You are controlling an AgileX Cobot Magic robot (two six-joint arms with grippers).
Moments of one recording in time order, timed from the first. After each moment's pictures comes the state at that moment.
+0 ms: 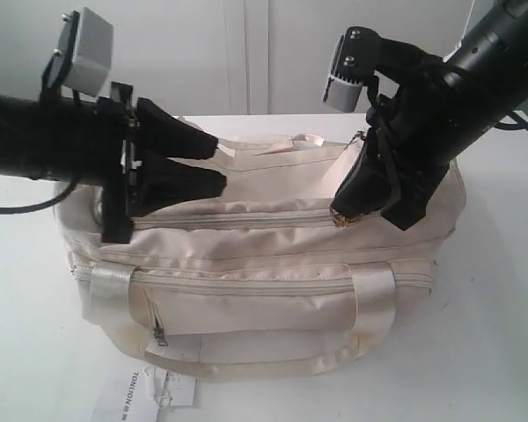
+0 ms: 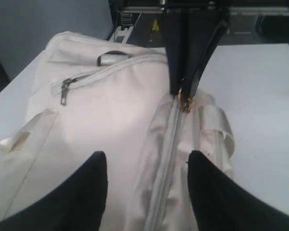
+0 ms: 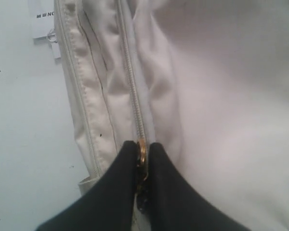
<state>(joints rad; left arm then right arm) -0.18 1.47 -0.92 -1.52 0.99 2.11 0.17 1.52 -1.28 0.52 1.15 -1.12</state>
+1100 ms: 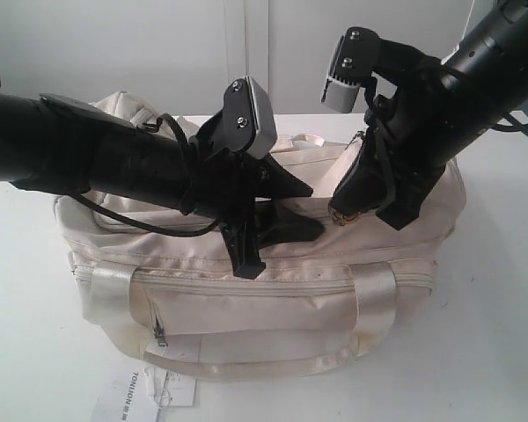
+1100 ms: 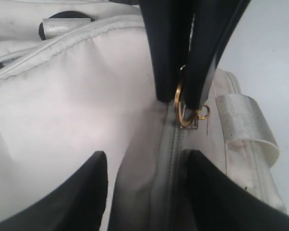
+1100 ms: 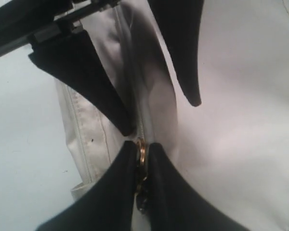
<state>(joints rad) -0.46 1.73 -1.10 -1.51 0.69 2.11 0.17 1.52 -1.27 0.52 1.11 -1.12</state>
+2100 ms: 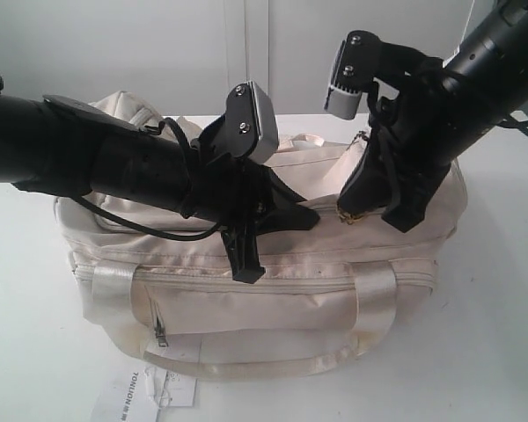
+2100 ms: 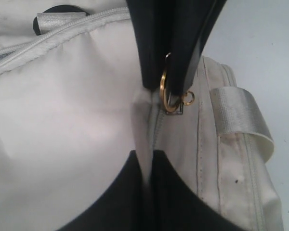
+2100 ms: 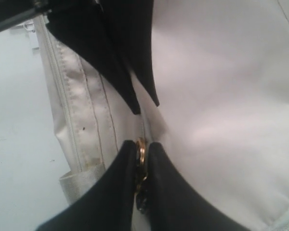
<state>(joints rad) -0.47 1.73 -1.10 -1.49 0.68 2.11 0.17 1.52 -1.27 0.46 1.10 -1.12</state>
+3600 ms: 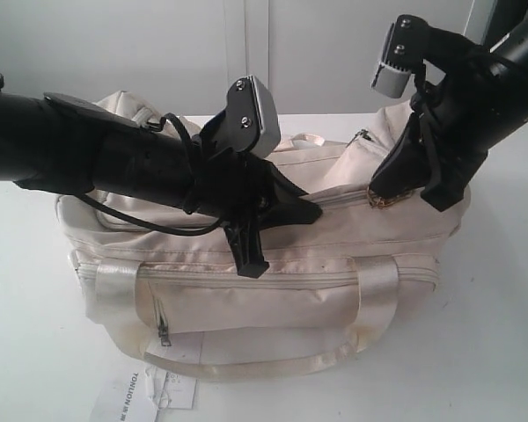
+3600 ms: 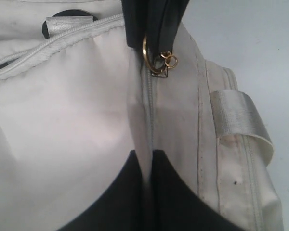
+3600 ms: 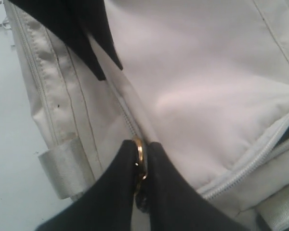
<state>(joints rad) -0.47 1.73 -1.10 -1.50 0.67 2.11 0.02 1.52 -1.27 0.52 1.13 -1.21</state>
